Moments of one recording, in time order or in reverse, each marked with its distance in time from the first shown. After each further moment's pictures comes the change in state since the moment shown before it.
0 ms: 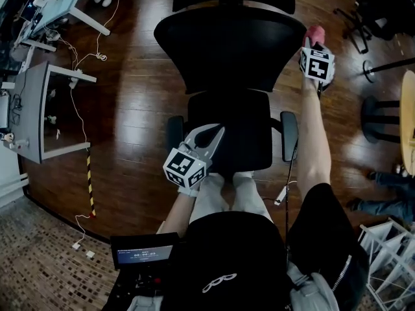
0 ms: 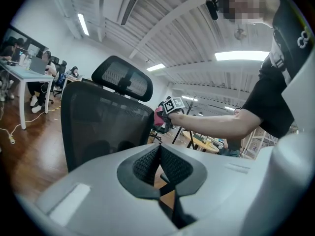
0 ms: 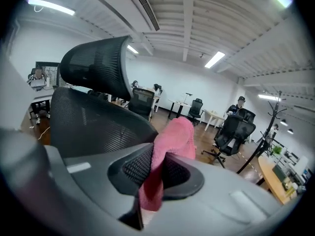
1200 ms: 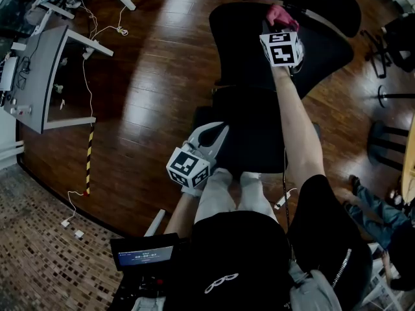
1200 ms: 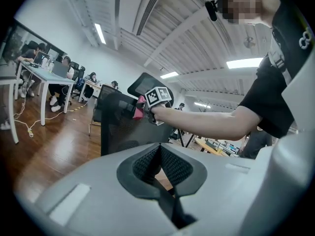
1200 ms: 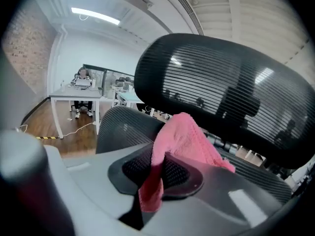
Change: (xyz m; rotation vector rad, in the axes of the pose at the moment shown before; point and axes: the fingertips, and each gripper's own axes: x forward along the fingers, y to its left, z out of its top) left arm -0.093 0.074 -0.003 -0.070 -0.079 0.140; right arm 0.020 0.333 0.106 -0.252 -0.148 0.409
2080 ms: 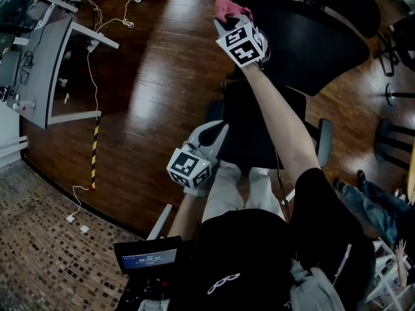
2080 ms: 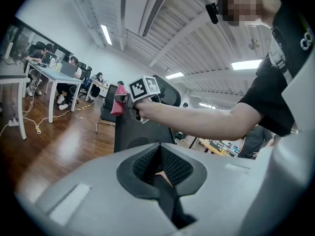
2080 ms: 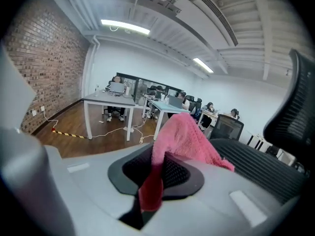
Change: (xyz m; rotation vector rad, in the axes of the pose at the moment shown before) left arm -0.038 0.033 -0.008 -0.032 -0.001 0.054; right arm 0.040 0.195 0.059 -0.143 -0.109 0.339
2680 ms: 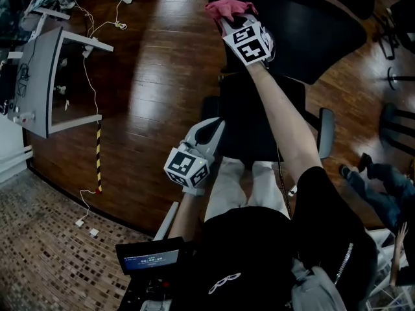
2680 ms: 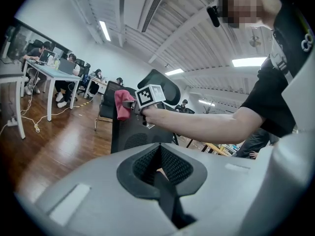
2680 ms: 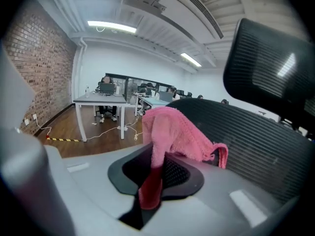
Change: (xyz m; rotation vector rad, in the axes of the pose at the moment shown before) left arm 0.011 0.000 -0.010 0.000 0.039 -0.005; right arm -0.019 -0.034 -0.059 0.112 0.028 -0.066
